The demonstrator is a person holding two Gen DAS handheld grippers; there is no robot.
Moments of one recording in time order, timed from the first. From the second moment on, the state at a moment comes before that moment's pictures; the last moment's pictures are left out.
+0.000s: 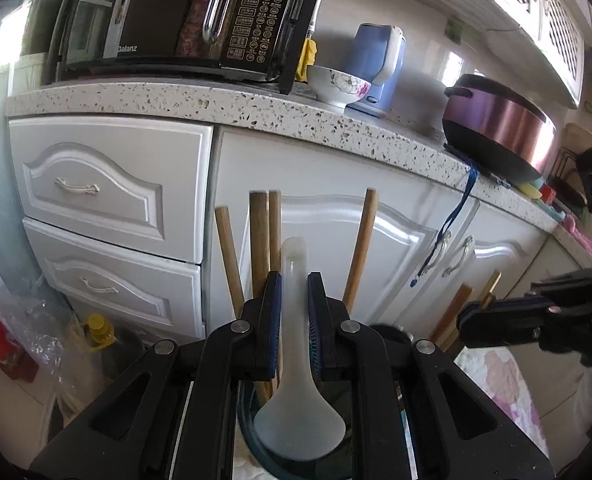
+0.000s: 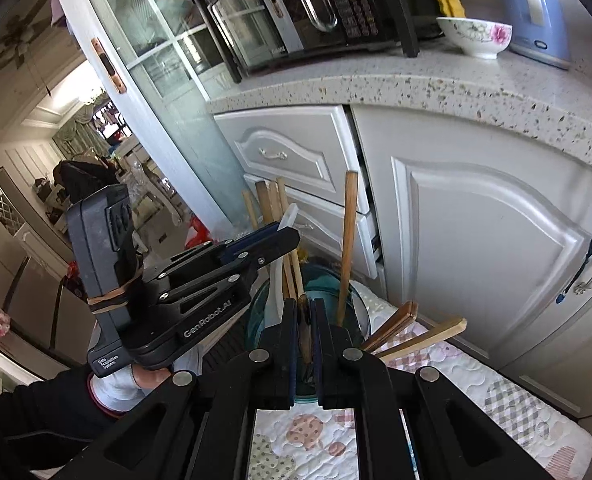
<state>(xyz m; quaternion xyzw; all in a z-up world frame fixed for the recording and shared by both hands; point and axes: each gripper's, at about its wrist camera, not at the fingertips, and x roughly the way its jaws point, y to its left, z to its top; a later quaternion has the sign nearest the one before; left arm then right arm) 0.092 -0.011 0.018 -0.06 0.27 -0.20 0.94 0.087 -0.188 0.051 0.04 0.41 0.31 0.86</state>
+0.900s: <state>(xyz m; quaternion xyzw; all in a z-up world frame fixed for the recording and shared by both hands) 0.054 0.008 0.003 -0.05 0.32 -0.21 0.92 0.075 -0.188 0.017 0.03 0.45 0.30 0.84</state>
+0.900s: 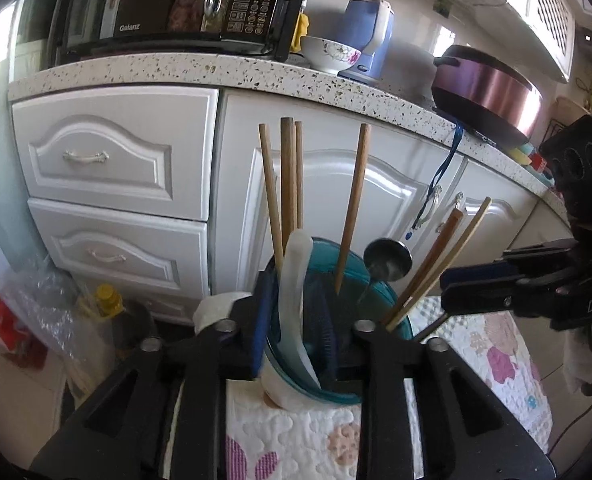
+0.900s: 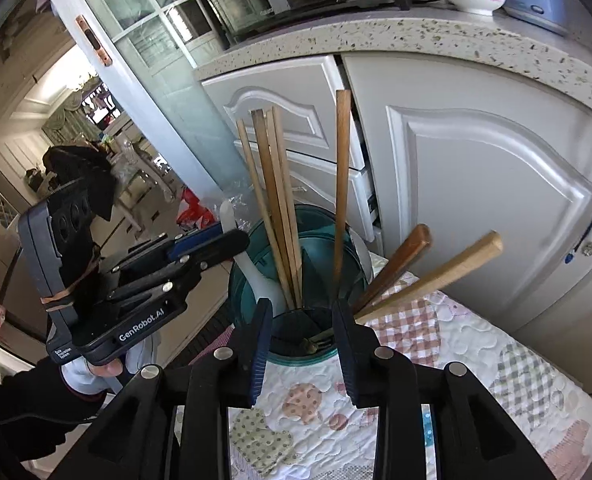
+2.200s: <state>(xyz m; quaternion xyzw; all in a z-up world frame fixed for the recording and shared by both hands) -0.026 -0.030 0.049 0.00 0.32 -0.07 0.95 -0.006 -0.208 0.039 0.05 0.36 0.19 0.91</state>
